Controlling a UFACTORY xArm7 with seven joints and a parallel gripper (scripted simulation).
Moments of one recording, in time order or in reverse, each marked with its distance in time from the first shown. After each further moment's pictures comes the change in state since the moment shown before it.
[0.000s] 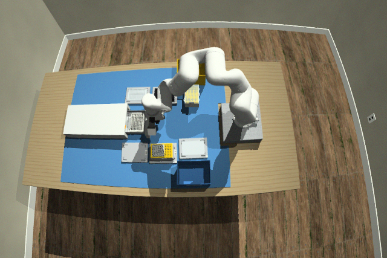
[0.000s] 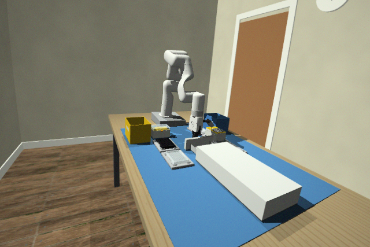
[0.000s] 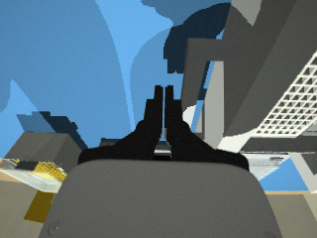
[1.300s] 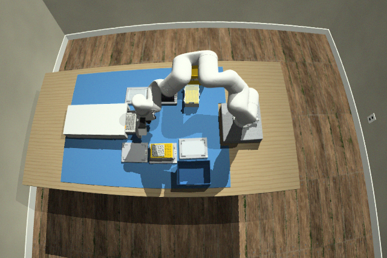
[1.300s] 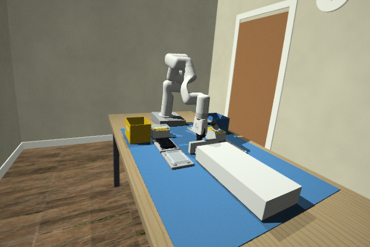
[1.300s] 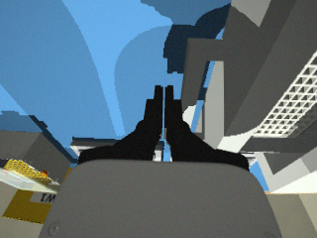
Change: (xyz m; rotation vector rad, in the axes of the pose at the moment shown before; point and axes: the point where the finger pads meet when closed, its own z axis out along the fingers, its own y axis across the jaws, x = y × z) arm 0.000 0.053 0.000 -0.001 0.000 0.000
